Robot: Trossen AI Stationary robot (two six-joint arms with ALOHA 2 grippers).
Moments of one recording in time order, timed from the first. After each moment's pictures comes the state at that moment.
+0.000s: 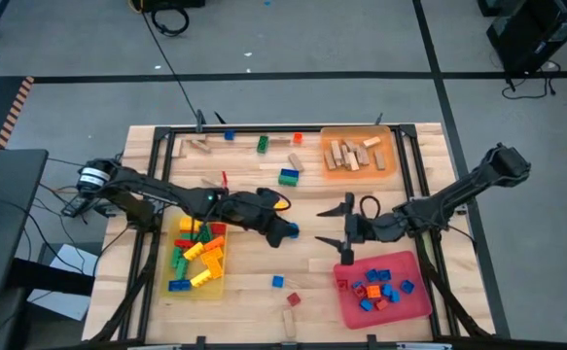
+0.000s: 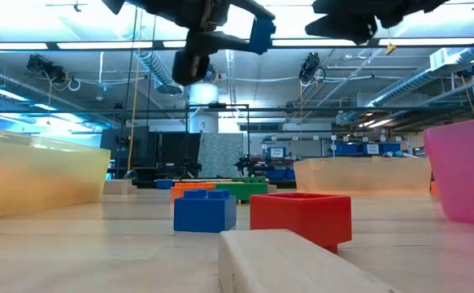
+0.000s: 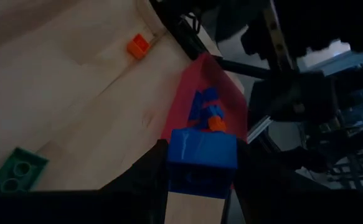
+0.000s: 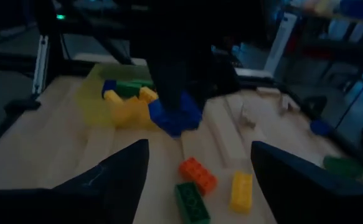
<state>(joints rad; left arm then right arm) -0.15 1.54 1.03 0.09 -0.05 -0.98 0.43 1.21 0.62 0.31 0.55 0.03</state>
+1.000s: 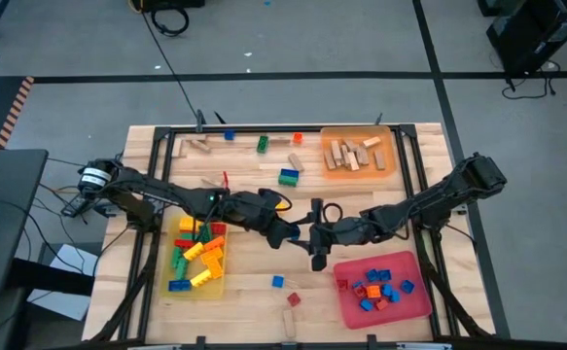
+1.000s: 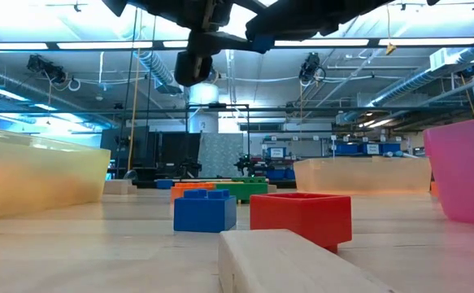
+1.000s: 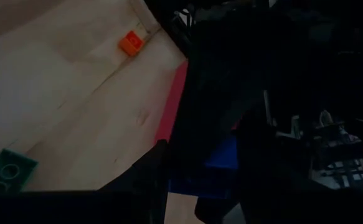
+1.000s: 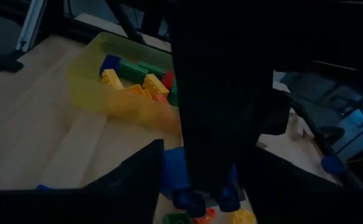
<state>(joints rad) -0.15 1.55 1.03 0.12 -0.02 -0.98 0.34 1.54 0.88 0.29 0.42 -0.18</state>
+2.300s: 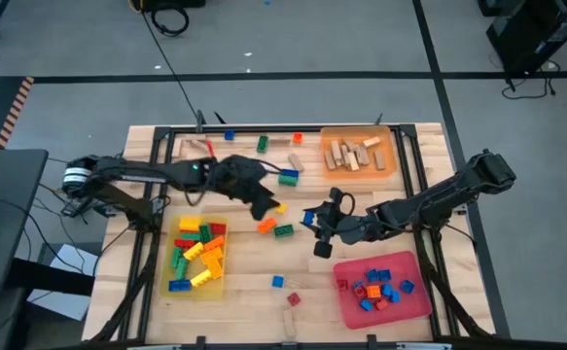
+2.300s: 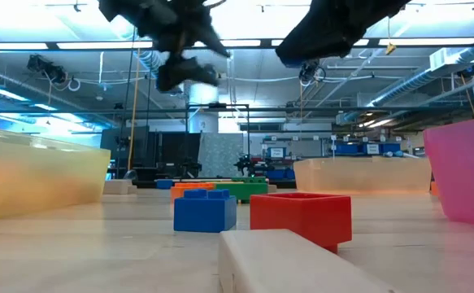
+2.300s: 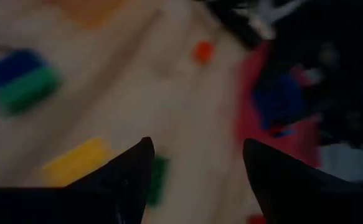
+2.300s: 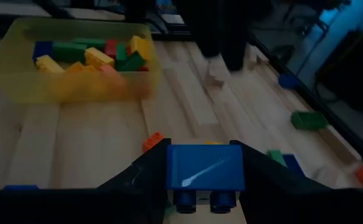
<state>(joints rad) 0.09 1.39 1.03 -0.24 0.10 -0.62 0.34 1.43 0.87 0.00 0.63 0.20</state>
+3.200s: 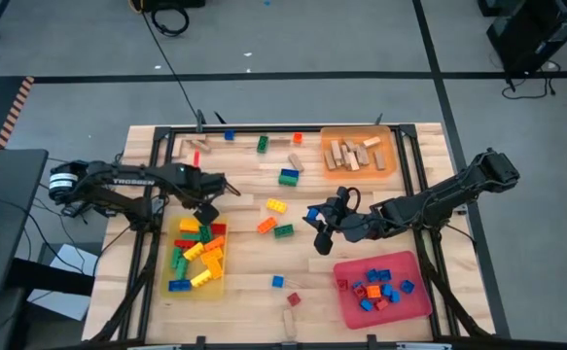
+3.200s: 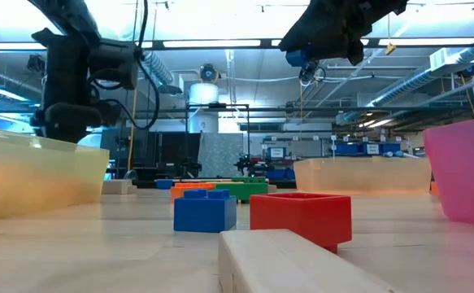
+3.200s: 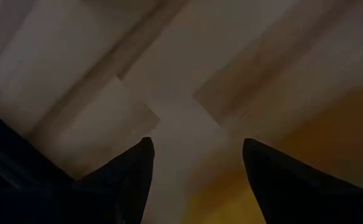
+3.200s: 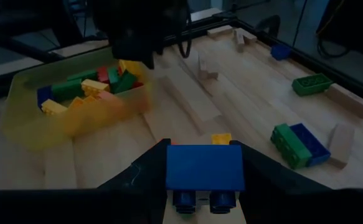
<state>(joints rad) 0.22 1.25 0.70 -1.02 -0.09 -0.59 0.34 1.39 0.87 -0.05 0.65 0.50</state>
